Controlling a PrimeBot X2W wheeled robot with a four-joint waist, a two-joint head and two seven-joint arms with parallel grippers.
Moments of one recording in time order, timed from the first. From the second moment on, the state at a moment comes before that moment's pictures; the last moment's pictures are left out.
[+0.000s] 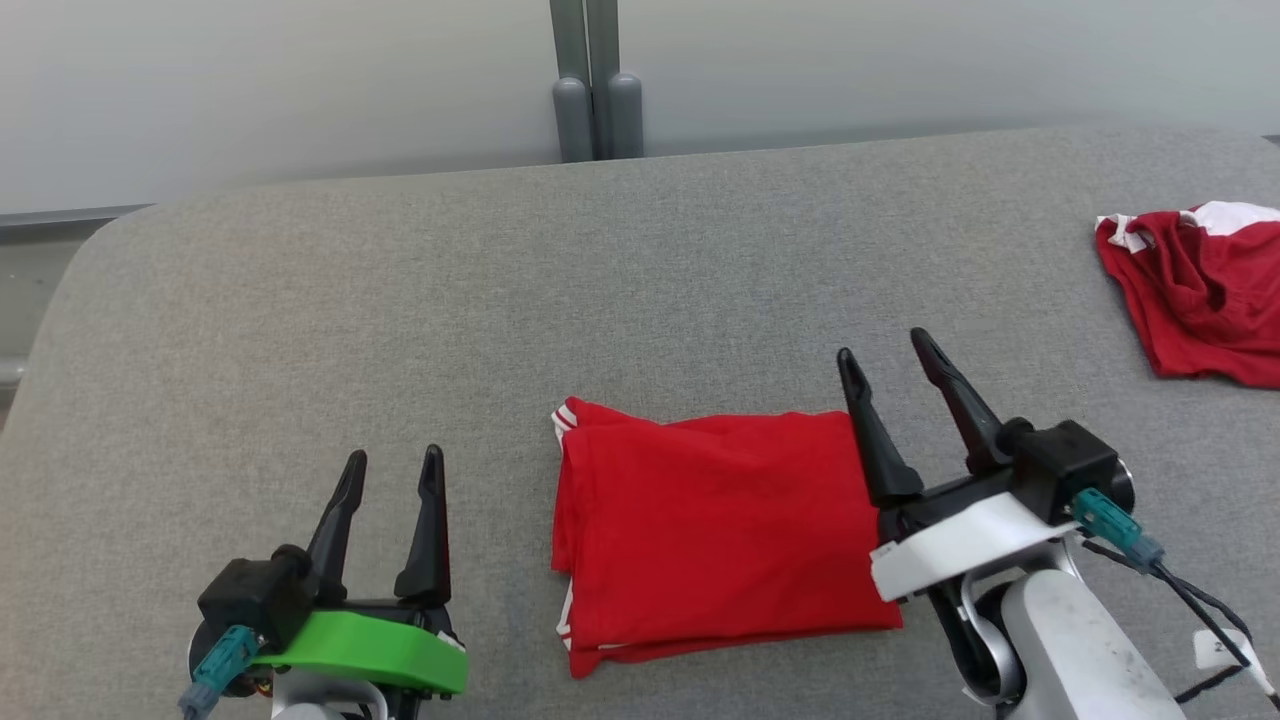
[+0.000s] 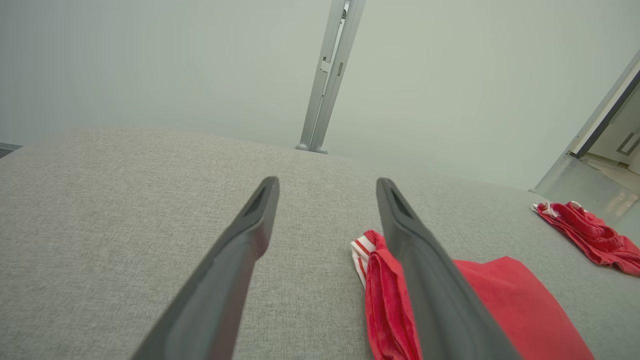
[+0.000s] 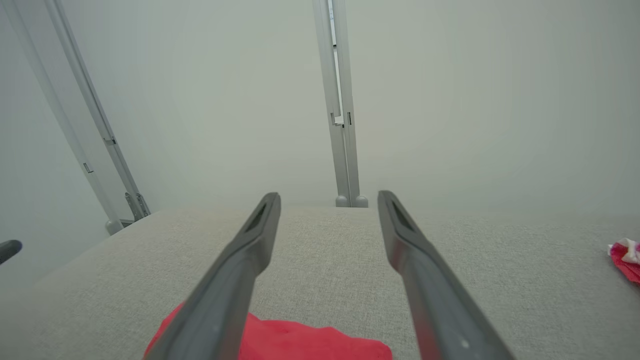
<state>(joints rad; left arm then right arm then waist) -0.06 0.17 -0.30 0.13 -0.53 0.03 -0.26 -0.22 -0.08 0.24 0.17 0.24 0.13 -0.26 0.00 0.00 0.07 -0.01</state>
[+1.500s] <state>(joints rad) 0.02 0.06 -0.10 0.14 -0.35 -0.05 -0.26 -0.11 -0.08 0.08 0.27 0.25 0.13 -0.11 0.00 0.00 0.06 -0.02</state>
